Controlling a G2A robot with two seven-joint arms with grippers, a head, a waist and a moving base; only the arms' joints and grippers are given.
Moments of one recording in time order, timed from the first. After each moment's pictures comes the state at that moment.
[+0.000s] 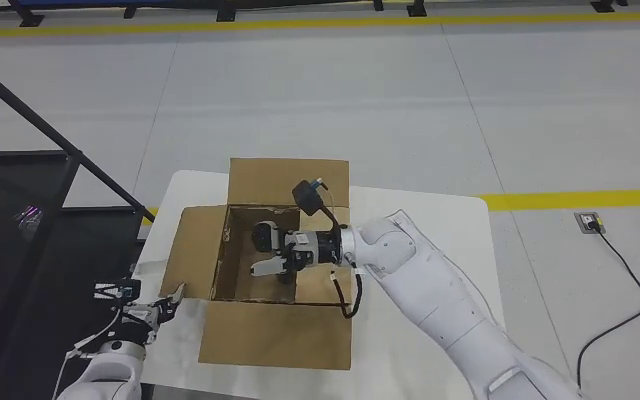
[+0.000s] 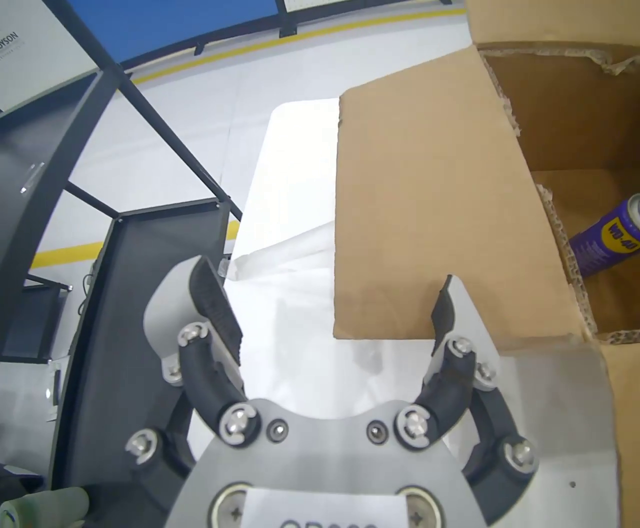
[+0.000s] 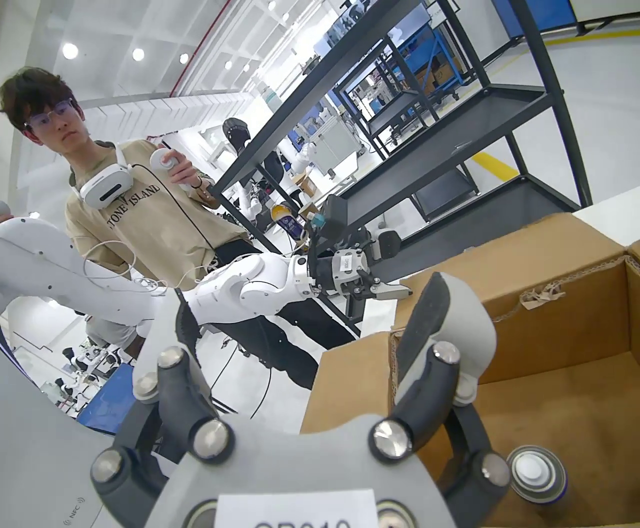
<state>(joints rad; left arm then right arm) 1.61 -1.13 -1.74 -1.86 1.25 0.00 -0.20 -0.39 -1.53 0.78 -0.88 0.12 -0.97 0.83</state>
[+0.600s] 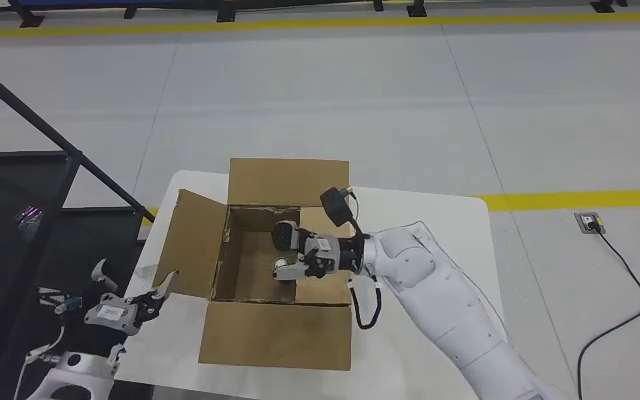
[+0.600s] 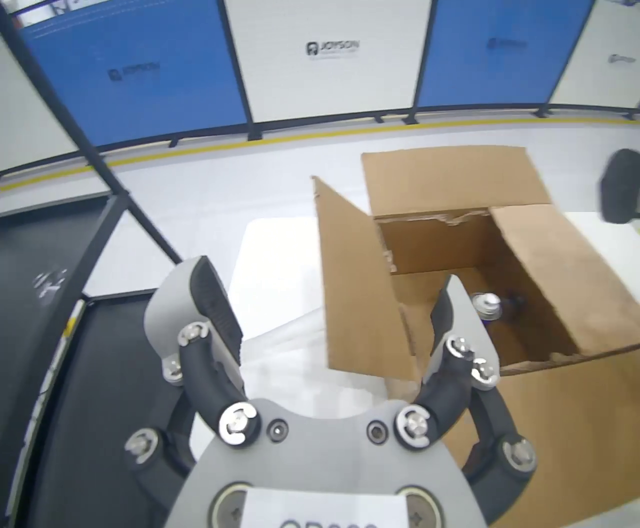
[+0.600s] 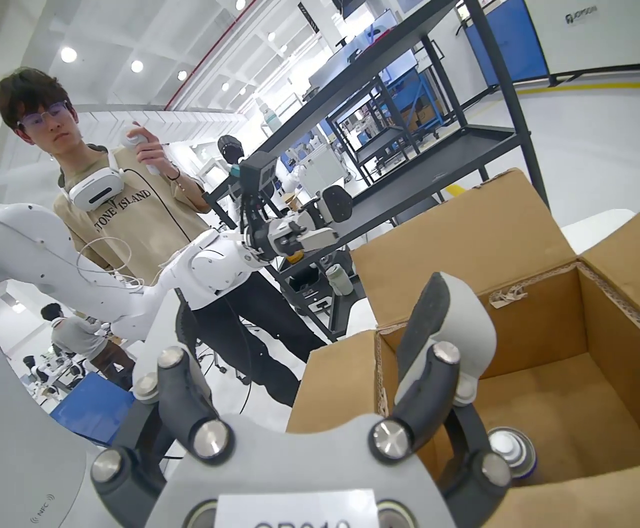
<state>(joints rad) 1.73 -1.13 -1.89 -2.17 1.06 -0.20 -0.17 -0.55 -1.45 0.94 -1.07 -0.05 -1.01 0.74</state>
